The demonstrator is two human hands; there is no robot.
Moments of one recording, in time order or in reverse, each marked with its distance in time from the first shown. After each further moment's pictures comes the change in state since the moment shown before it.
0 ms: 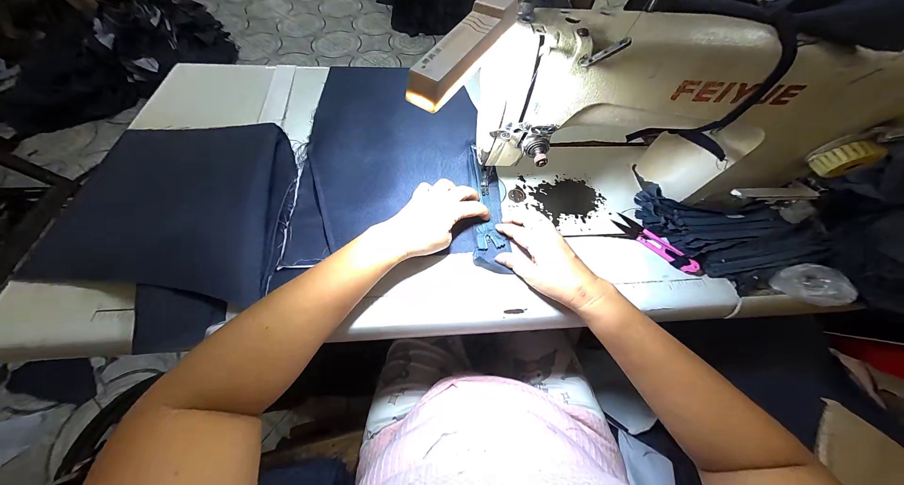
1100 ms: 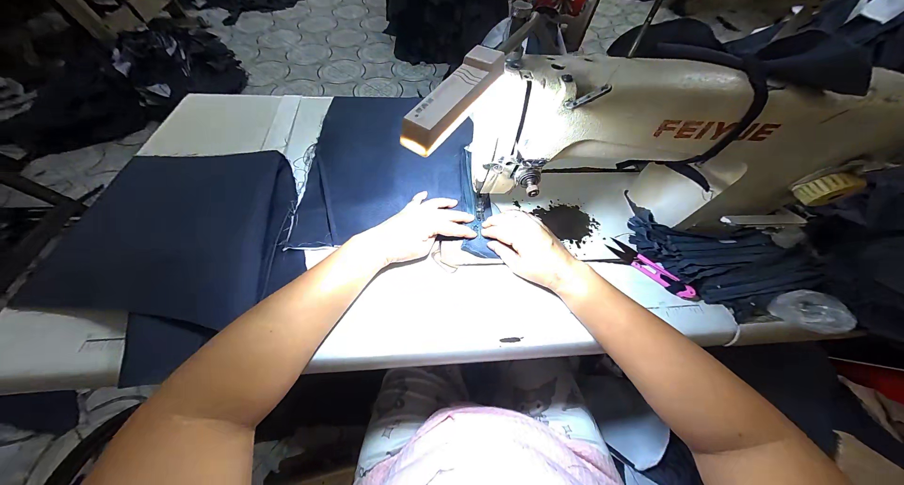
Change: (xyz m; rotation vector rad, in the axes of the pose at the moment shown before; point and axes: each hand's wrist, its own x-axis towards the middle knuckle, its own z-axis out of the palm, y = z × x) left_hand 0.001 -0.051 0.000 -0.069 -0.022 0.118; right_hand 0.053 0.037 0.004 -0.086 0.056 -0.319
